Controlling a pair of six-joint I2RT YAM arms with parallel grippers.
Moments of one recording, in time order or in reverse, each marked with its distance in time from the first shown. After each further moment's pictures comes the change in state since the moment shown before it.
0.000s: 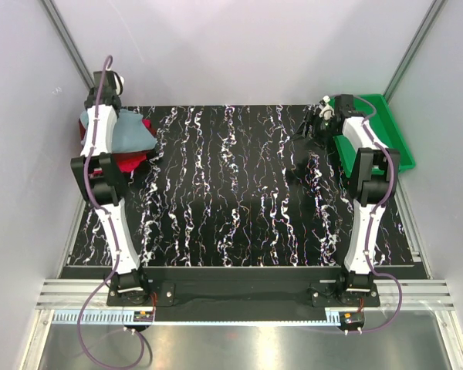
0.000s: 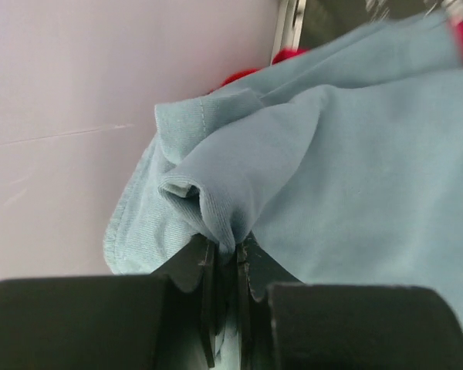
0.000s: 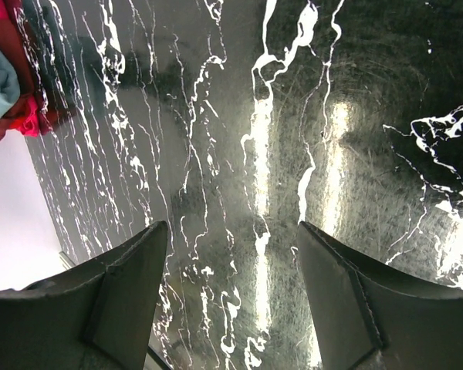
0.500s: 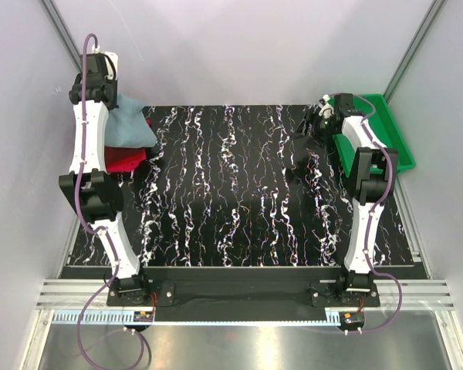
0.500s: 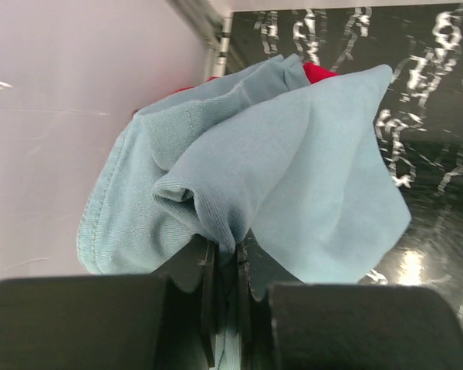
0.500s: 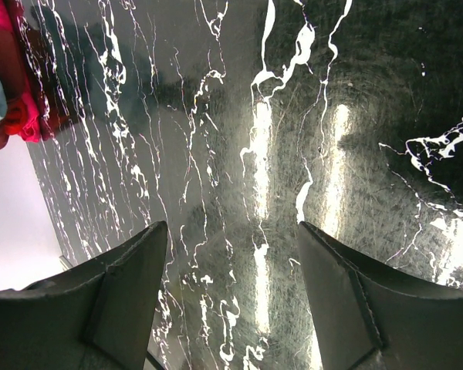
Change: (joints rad) left arm -0.034 -0.240 -0.037 -0.140 0.203 -0.174; right arm 0.000 0.028 0.045 -0.003 -0.001 0.003
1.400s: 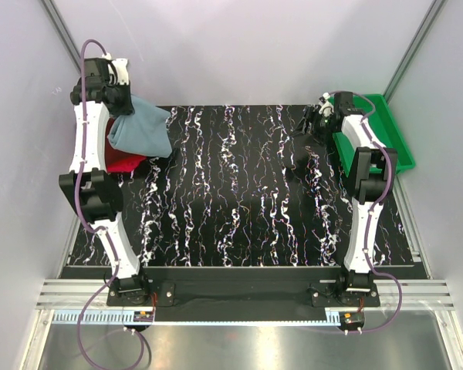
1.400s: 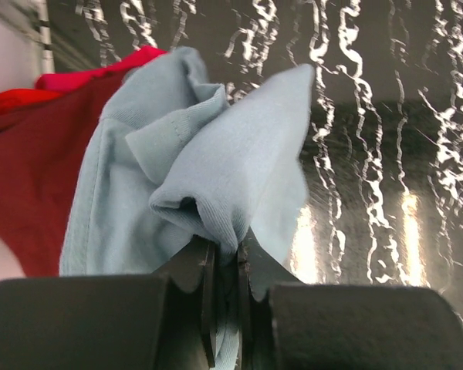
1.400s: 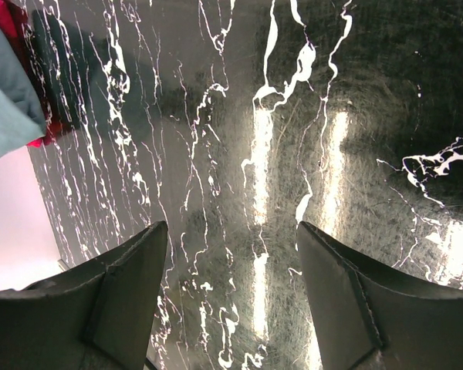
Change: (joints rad) left arm 0.002 0.000 -0.029 -0.077 0.405 -0.098; right arm 0.000 0.022 0.042 -0.003 0.000 0.000
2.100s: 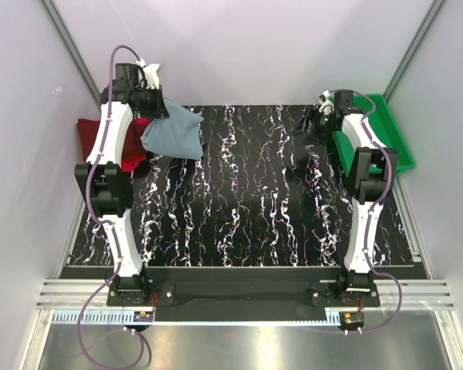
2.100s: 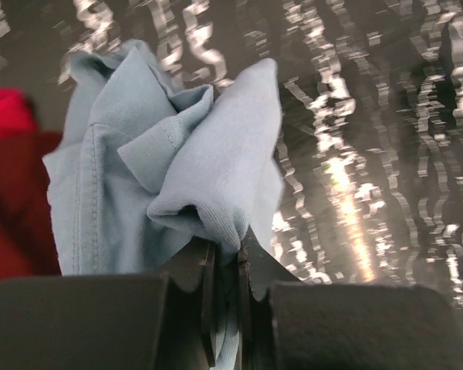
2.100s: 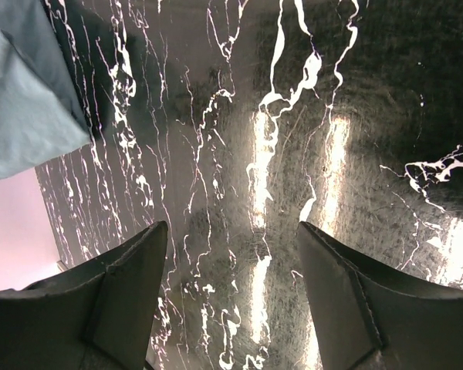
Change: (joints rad) left arm -0.141 0.071 -0.039 0.090 0.196 -0.083; right arm -0.001 0.000 0.017 0.001 0.000 0.000
